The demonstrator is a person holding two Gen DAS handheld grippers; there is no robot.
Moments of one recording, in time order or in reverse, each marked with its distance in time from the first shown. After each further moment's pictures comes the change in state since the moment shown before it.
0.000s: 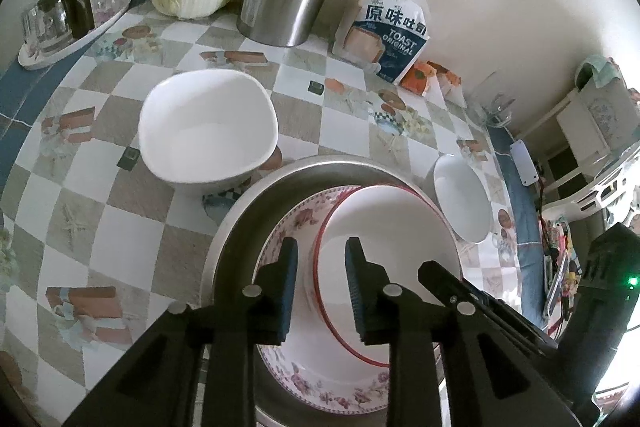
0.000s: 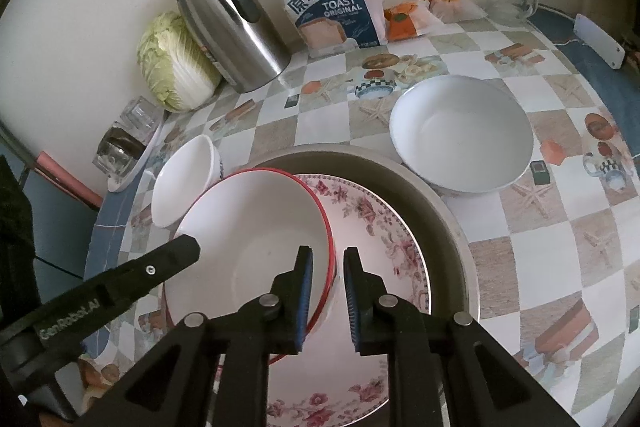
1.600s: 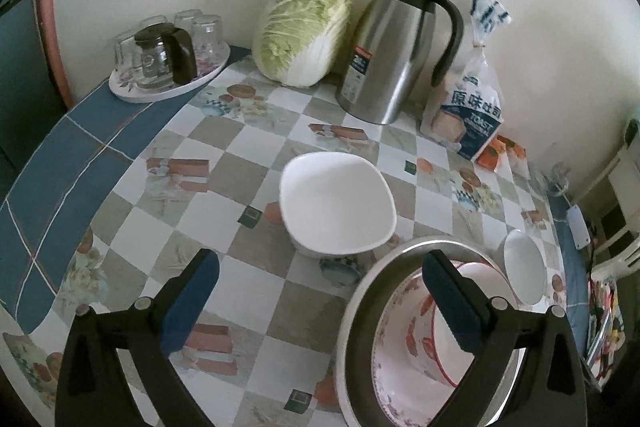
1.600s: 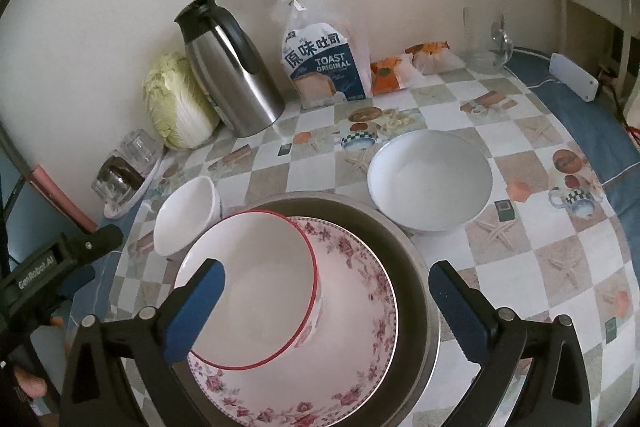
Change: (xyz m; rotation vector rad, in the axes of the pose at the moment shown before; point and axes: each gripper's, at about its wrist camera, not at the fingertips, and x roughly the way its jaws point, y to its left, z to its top) left arm -0.053 0.050 0.014 -0.097 -0.224 0.249; right arm -0.035 -0.003 -0.003 -0.023 -0.173 -0.048
